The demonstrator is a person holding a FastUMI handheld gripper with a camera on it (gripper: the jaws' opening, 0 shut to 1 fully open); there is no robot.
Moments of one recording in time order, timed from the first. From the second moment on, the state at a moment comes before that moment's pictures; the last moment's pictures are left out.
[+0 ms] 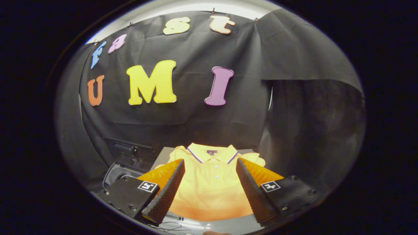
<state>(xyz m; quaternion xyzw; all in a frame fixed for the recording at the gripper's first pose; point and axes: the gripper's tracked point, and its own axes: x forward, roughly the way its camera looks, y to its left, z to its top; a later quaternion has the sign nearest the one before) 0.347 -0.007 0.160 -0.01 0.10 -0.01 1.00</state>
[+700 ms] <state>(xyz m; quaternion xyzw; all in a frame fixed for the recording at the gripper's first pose) 0.443 -0.030 0.071 -0.01 0.27 -0.02 0.96</state>
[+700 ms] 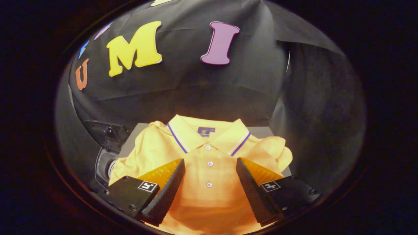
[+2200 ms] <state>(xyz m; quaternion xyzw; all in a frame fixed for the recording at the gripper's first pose) 0.419 0.023 0.065 0.03 0.26 0.05 0.96</state>
